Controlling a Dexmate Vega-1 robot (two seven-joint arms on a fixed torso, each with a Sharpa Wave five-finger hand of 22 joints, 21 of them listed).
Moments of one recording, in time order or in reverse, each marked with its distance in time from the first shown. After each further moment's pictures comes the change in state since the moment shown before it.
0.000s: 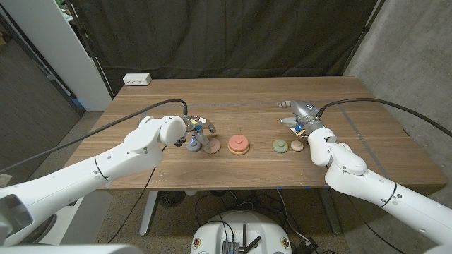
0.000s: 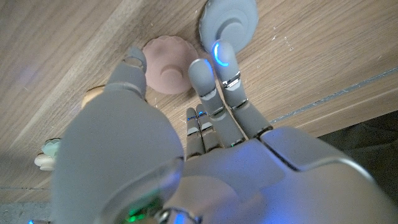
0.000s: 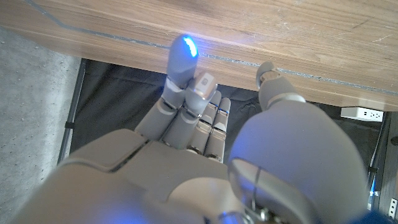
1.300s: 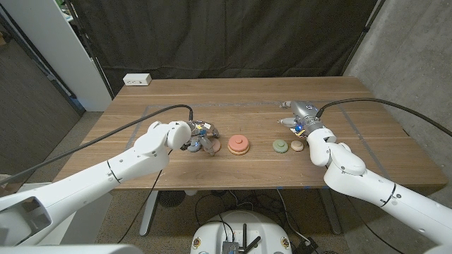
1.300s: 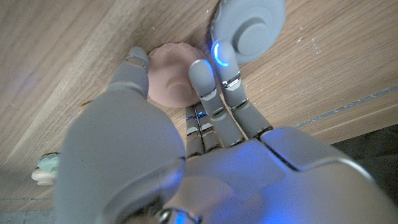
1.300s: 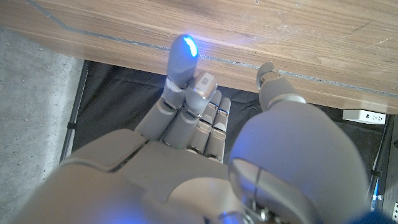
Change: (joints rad) left arm 0.007 -0.077 0.016 0.116 0.040 -0.088 0.009; left_hand 0.018 0.011 -0.012 -0.004 0.005 0.022 -0.004 0.011 0.000 0.020 -0.010 0.002 -0.006 0.000 0.000 0.003 -0.006 0.000 0.000 0.000 0.000; right arm 0.010 0.000 -0.014 -0.004 -0.003 -0.024 0.007; right_hand -0.005 0.005 0.004 -0.004 0.000 0.000 0.000 0.000 0.000 0.009 0.002 0.000 0.000 -0.008 -0.001 -0.004 -0.005 -0.004 -0.004 0.000 -0.004
